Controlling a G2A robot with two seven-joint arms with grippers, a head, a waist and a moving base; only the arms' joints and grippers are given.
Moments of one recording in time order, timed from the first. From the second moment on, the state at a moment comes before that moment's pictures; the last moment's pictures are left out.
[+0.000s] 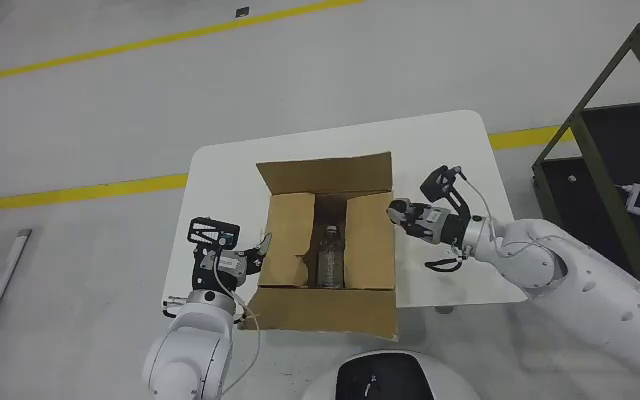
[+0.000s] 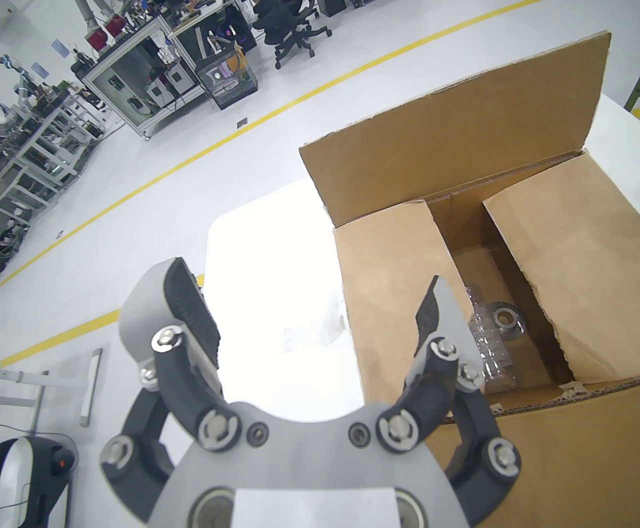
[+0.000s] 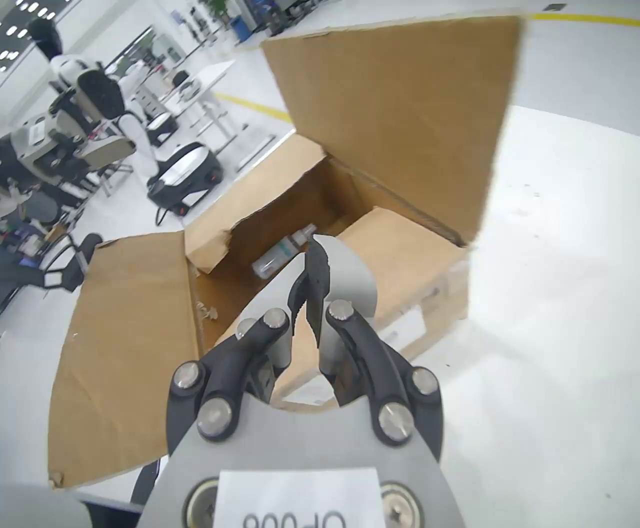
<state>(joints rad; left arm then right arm) 1.50 -1.33 -1.53 -2.26 1.63 -0.17 -0.66 -0.94 -0.85 0.91 -1.66 -0.39 -0.29 0.32</state>
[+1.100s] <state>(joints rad) 1.38 -1.33 -1.27 -2.10 1.78 -0.31 -0.71 -1.12 -0.88 0.98 -1.79 -0.61 -0.02 0.07</state>
